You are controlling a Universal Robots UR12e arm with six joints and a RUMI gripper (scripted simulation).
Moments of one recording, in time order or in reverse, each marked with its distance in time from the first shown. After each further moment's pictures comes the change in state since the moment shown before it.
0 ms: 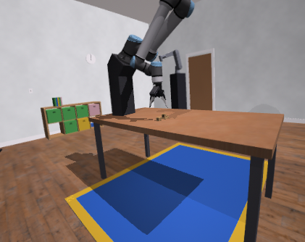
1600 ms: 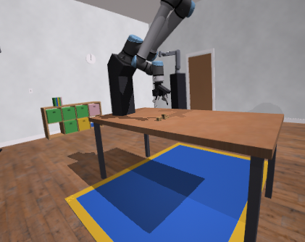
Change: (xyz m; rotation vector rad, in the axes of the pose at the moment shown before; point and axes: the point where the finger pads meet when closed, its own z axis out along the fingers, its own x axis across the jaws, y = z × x) arm -0.019 0.032 -0.007 -0.001 -0.001 -1.152
